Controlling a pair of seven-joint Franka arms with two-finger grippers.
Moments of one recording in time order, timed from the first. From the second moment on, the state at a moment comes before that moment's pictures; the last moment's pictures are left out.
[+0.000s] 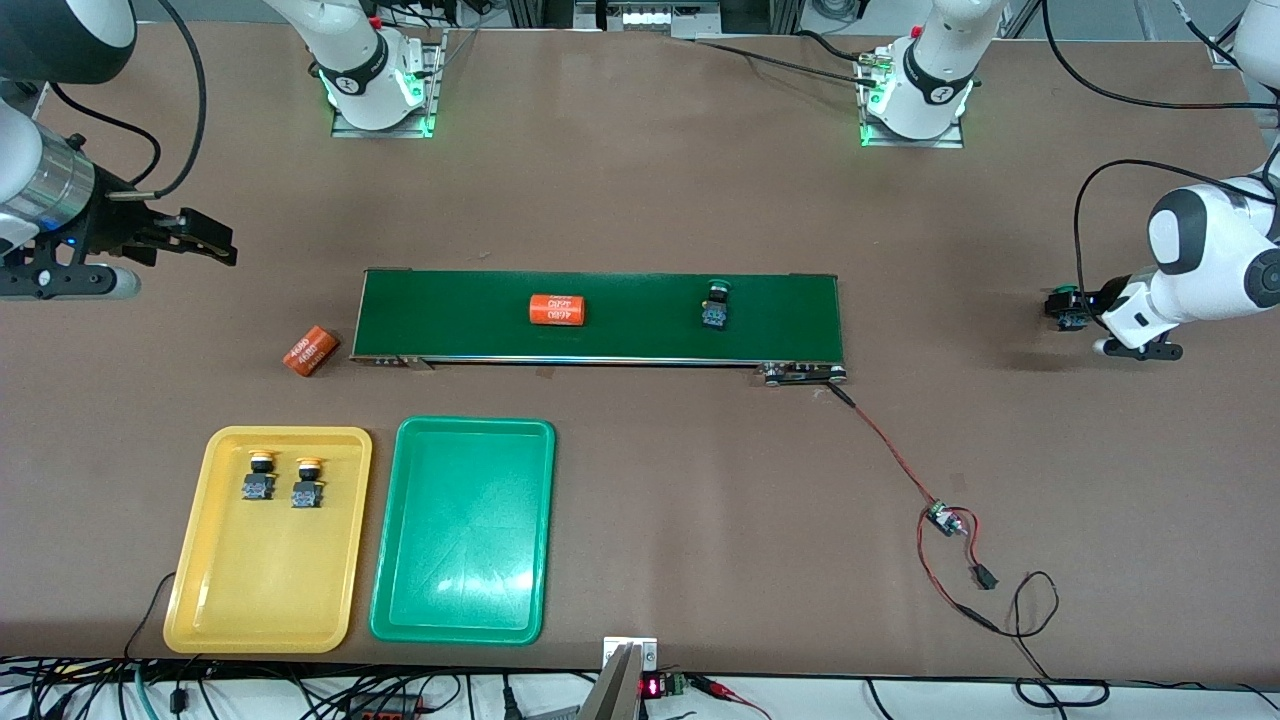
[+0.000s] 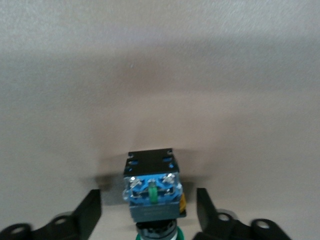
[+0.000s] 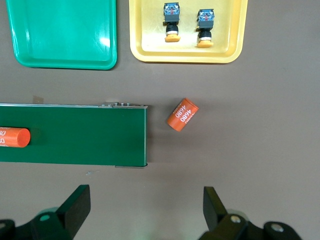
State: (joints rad) left arm 0.85 0.47 -0.37 -2.18 0.34 2.30 0.26; right arm -0.01 0.04 0.06 -1.68 0.01 1.61 0.04
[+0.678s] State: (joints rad) left arm 0.76 0.37 -0.52 -2.16 0.34 2.23 0.28; right arm -0.01 0.05 0.06 -1.67 0.01 1.61 0.04
